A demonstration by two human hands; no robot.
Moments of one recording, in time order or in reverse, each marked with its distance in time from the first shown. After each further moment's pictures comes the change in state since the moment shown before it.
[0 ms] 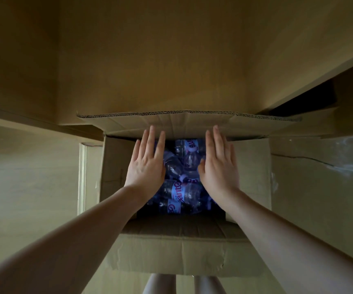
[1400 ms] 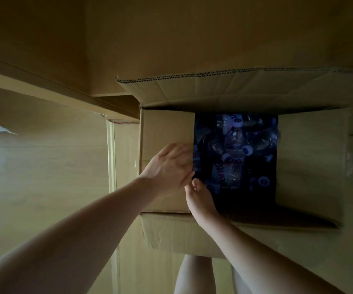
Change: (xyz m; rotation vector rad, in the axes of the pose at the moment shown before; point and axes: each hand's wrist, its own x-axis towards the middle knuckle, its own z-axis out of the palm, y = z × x) left_hand -0.039 -0.077 0.024 0.192 -0.125 0.534; right_hand -0.068 -0.138 0.117 0.932 -0.497 0.610
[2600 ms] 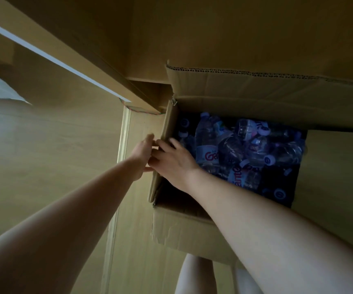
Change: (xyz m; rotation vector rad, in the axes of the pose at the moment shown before) left_hand -0.043 -0.068 0.019 -1.651 0.061 -1.423; right_hand 0.023 -0.108 0.053 -1.600 -0.218 -1.100
